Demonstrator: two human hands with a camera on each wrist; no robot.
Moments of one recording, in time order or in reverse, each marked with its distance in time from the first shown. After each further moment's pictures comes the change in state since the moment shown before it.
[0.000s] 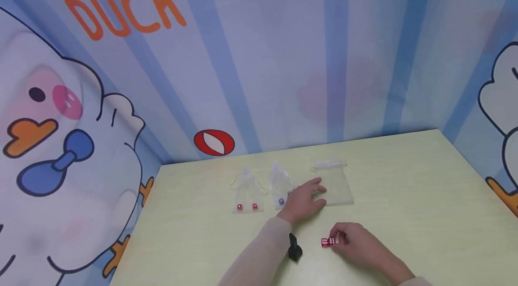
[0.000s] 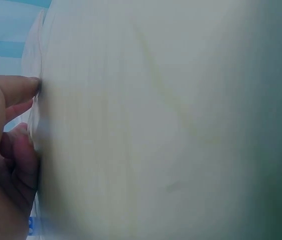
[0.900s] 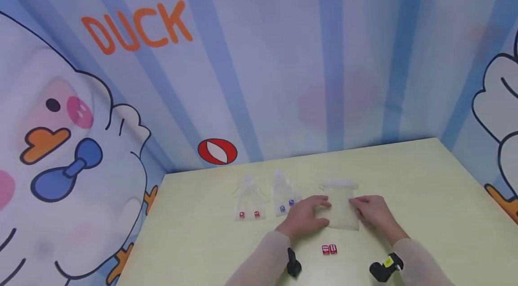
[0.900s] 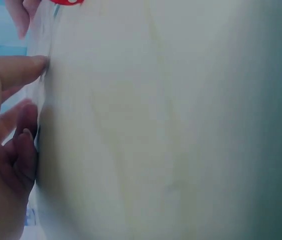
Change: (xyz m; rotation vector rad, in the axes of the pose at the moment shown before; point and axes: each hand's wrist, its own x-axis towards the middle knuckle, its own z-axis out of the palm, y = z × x) left_hand -0.017 0.000 0.000 0.022 -0.018 0.123; right_hand 0.043 0.039 -0.058 0.148 0.285 0.507
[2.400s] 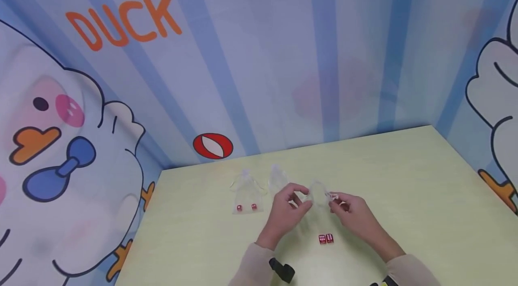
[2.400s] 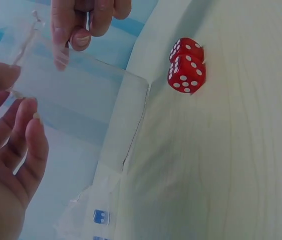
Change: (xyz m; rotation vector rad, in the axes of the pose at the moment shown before) left_hand -0.050 0.028 -0.048 -0.621 0.337 0.014; right_hand -0.056 -0.032 0.030 0.096 0.039 -0.455
